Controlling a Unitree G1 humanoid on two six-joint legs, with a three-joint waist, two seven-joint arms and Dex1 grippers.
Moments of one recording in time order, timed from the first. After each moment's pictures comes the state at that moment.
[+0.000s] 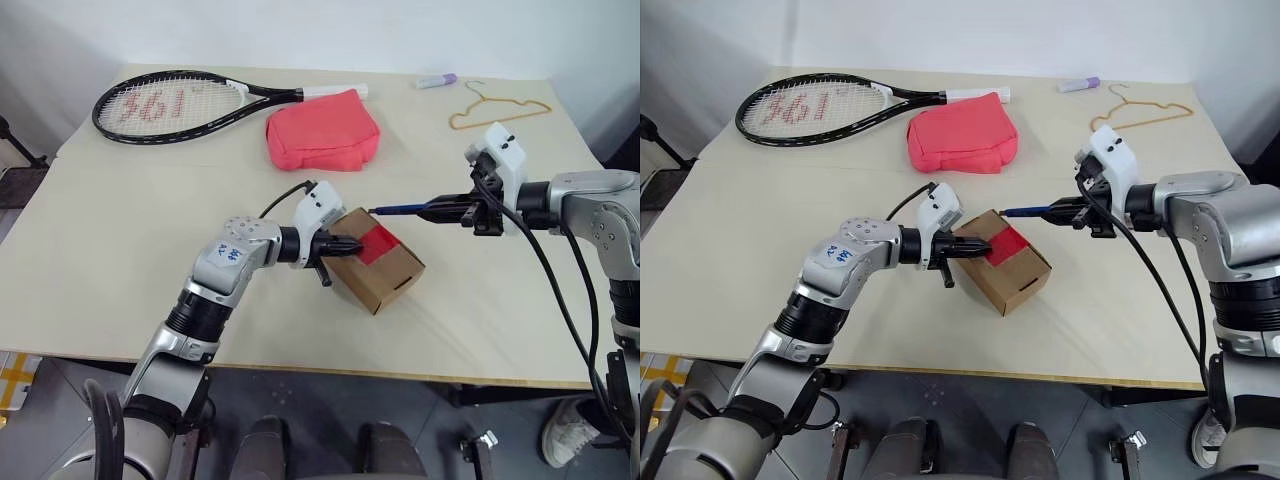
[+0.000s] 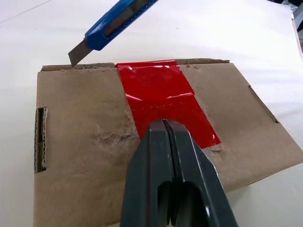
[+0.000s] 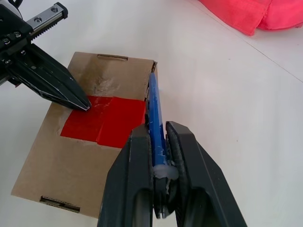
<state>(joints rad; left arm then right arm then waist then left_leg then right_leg) -0.83 0.31 -0.25 0.12 -0.23 0.74 -0.81 -0.88 -0.88 0.07 -0.05 0.50 1.10 0.93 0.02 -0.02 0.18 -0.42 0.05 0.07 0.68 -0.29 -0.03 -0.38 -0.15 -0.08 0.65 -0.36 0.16</state>
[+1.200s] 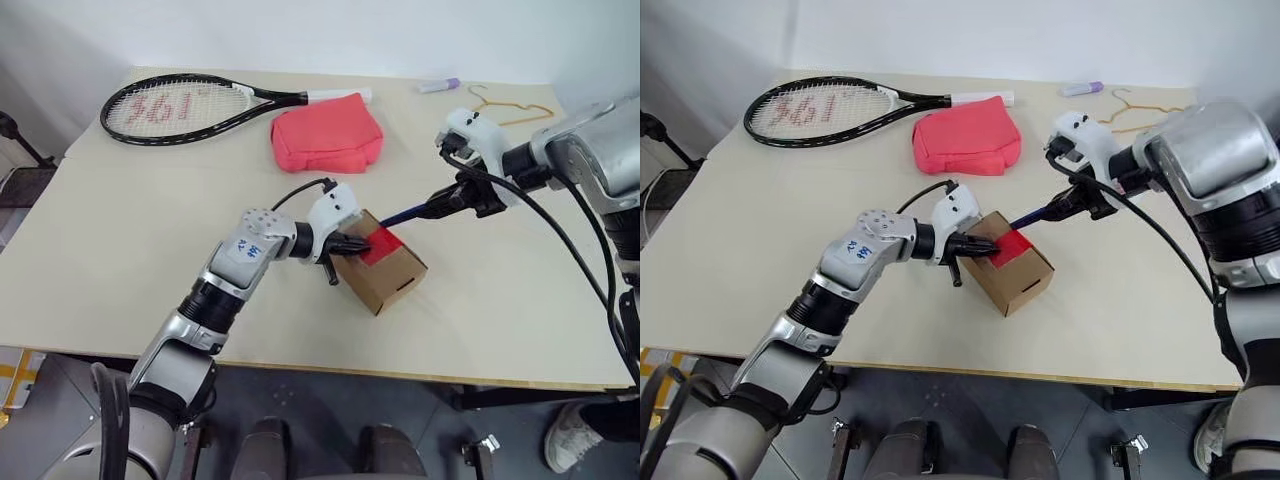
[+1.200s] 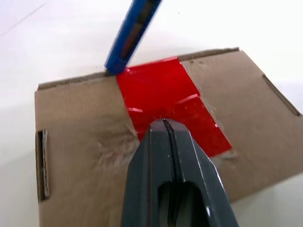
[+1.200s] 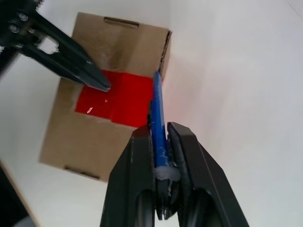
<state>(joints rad) -0.90 0.28 -0.35 0.25 -0.14 0.64 -0.81 -1.37 -0.92 0.58 0.19 0.36 1.34 1.20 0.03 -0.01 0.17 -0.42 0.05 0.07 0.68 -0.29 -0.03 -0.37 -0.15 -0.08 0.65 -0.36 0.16</state>
